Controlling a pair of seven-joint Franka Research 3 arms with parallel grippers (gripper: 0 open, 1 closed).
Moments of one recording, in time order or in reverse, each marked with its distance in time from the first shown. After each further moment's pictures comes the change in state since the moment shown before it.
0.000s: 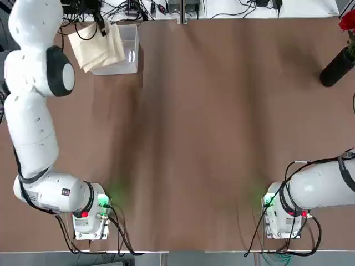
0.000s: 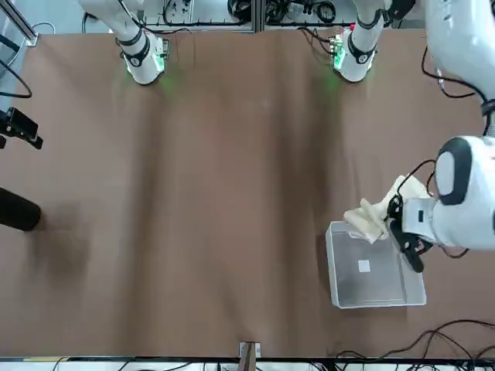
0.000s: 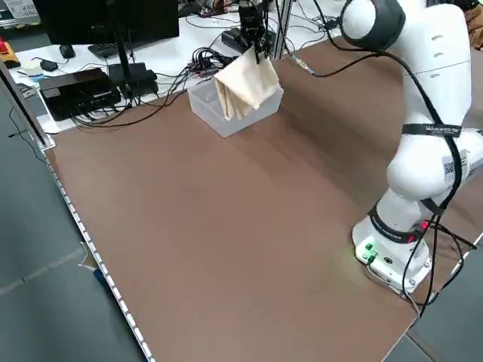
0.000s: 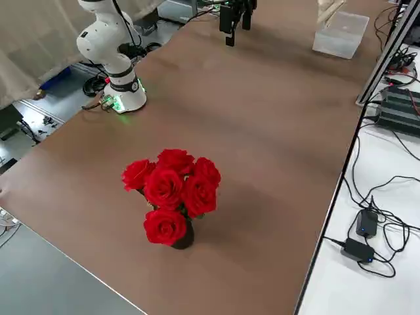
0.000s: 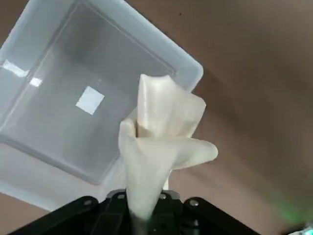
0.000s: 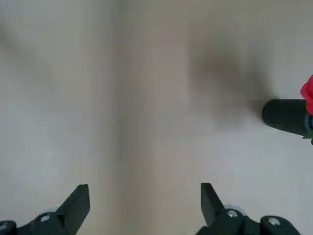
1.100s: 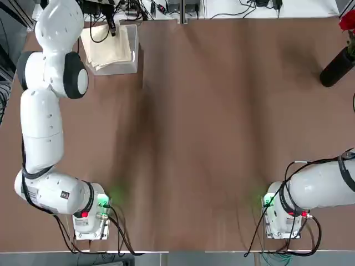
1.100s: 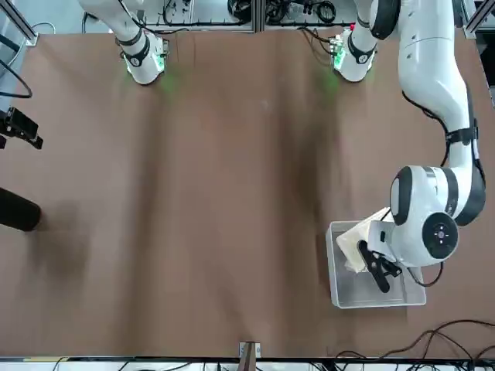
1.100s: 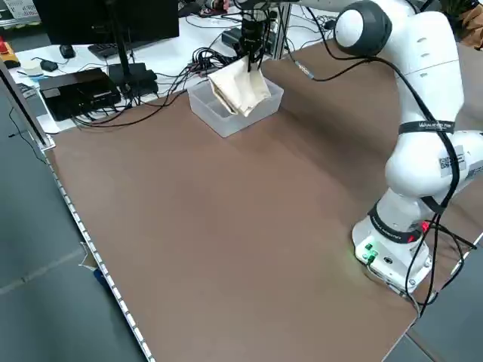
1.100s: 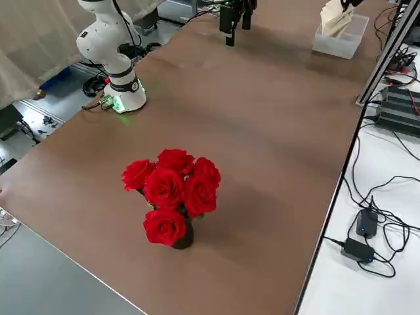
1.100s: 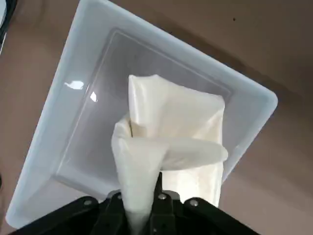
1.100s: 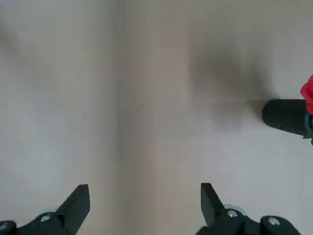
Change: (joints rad) left arm -0.079 0.111 0.001 0.016 0.143 0.253 0.025; right arm 0.000 0.000 0.000 0.000 0.000 0.000 0.000
